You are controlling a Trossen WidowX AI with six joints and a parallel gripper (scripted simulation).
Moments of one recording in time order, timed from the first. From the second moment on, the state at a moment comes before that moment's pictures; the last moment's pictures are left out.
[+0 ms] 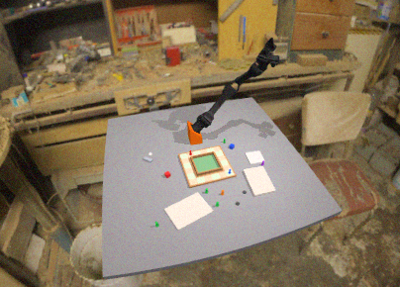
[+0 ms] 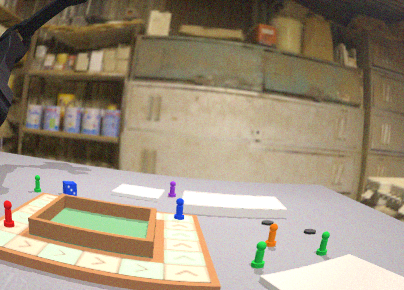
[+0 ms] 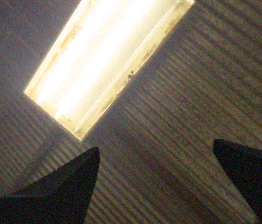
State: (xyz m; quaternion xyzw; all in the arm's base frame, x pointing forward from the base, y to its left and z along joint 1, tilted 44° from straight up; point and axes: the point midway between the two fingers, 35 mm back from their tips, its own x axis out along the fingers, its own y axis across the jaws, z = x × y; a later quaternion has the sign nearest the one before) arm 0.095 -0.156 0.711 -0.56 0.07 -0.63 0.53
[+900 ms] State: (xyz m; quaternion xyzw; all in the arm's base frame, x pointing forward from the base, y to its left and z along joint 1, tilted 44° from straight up) arm 0.312 -0.333 0.499 -0.60 0.31 -0.35 0.65
